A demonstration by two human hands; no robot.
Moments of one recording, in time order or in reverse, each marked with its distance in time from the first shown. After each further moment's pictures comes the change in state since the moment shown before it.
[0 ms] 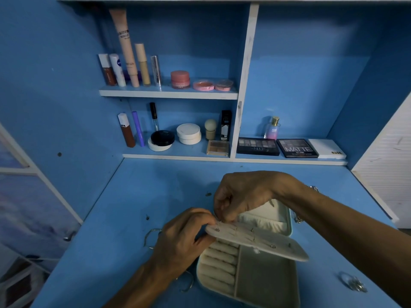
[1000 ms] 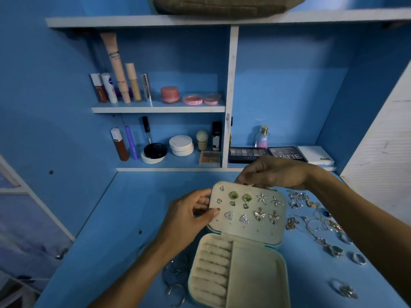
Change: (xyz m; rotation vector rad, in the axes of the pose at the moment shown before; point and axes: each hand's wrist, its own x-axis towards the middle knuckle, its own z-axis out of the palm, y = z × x) left_hand 0.053 -0.011 0.013 -0.263 -0.193 -0.694; right_hand -0.045 0.078 -0.038 0.371 0.297 -0.049
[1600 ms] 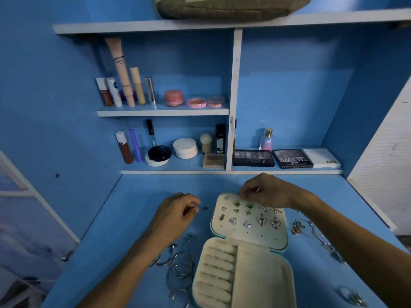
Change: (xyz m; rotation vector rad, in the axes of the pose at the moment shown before) left_hand 0.019 -0.033 -0.029 0.448 -0.053 0.037; right_hand 0.026 0.041 0.025 -0.307 0.214 0.075
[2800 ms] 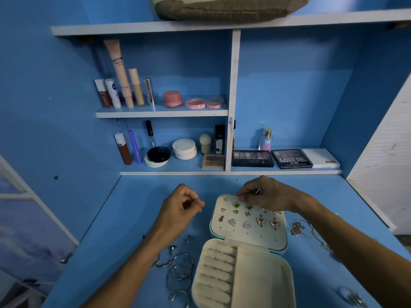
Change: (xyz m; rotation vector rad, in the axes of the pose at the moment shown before) left_hand 0.007 0.009 0.008 -0.510 0.042 -0.209; right_hand -0.003 -0.001 0.003 0.014 -0.001 0.007
